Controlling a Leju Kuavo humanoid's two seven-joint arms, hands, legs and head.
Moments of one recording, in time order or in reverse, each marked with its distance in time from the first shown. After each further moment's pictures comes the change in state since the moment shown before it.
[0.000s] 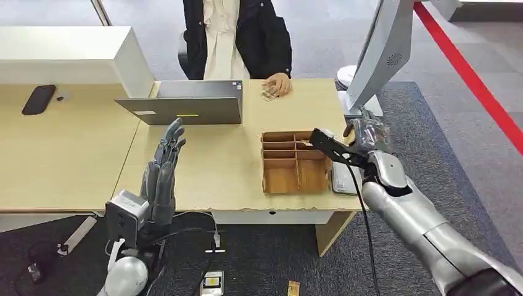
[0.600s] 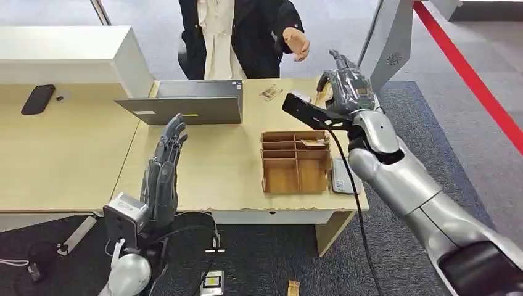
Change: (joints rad) left arm -0.022 -0.022 -0.005 0.013 0.005 -0.014 -0.046; right arm -0.194 0.096 0.033 -0.062 0.012 0.047 -0.118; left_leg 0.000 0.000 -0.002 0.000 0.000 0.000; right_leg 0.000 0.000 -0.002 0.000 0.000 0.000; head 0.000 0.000
